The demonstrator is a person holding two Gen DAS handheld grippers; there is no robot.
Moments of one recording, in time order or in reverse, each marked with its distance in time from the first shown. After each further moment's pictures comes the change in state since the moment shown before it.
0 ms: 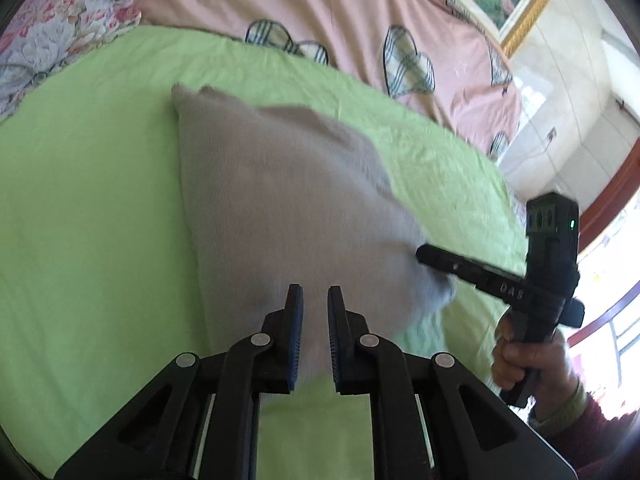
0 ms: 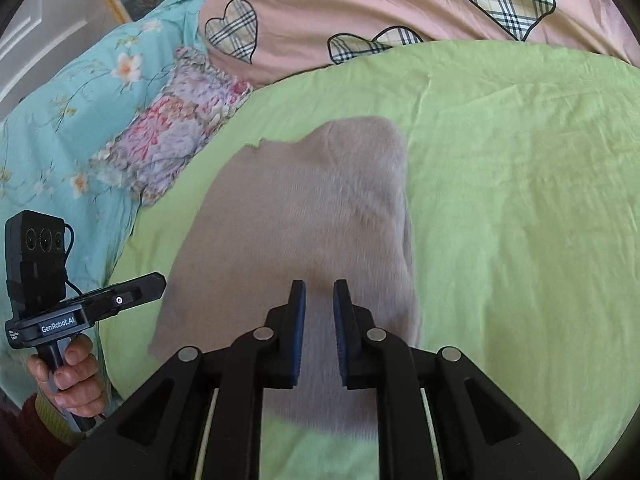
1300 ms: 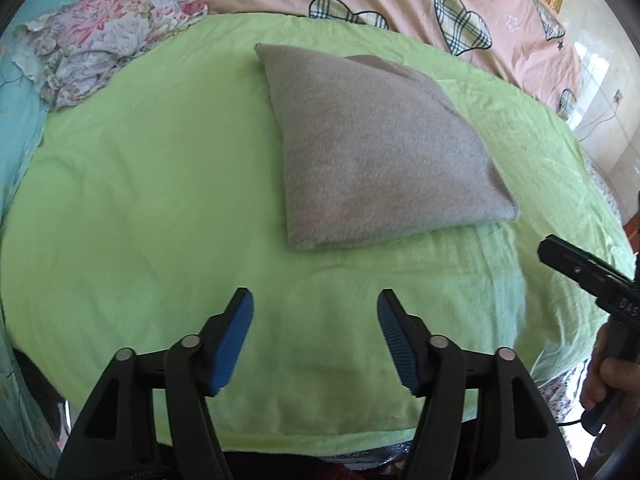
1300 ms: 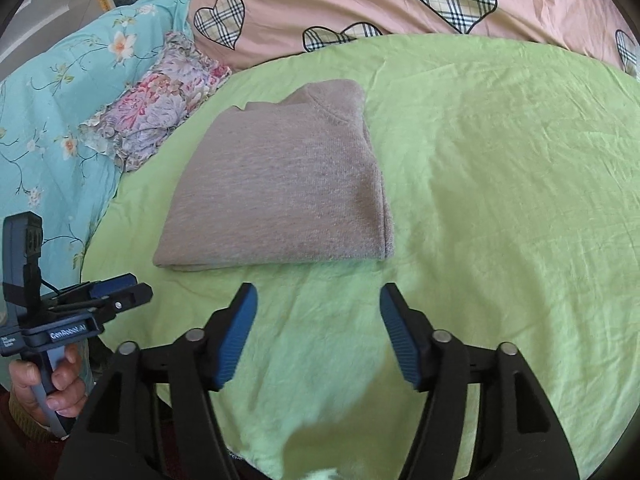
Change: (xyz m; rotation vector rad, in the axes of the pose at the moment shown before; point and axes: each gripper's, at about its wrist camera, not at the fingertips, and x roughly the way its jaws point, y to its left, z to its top) left arm -0.031 -0.013 -0.073 0.013 0.048 0.350; right arm -0.060 0.033 -0.083 0.011 -0.033 -0.145
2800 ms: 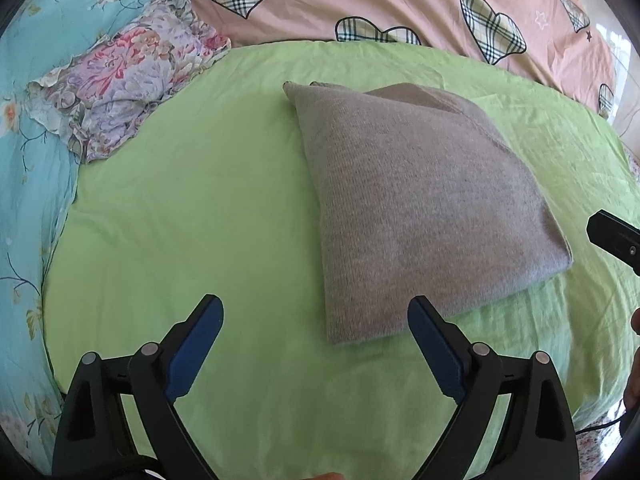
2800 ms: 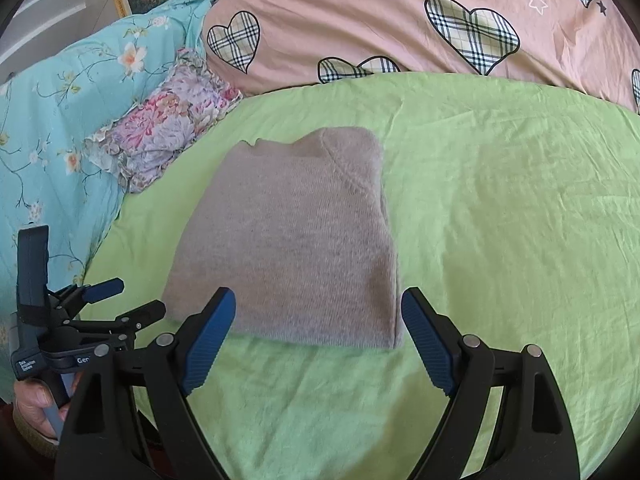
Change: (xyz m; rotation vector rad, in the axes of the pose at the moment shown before) left arm 0.012 -0.011 0.053 0.039 -0.069 0.206; right arm 0.010 0.009 0.058 -0.049 -0.070 0.003
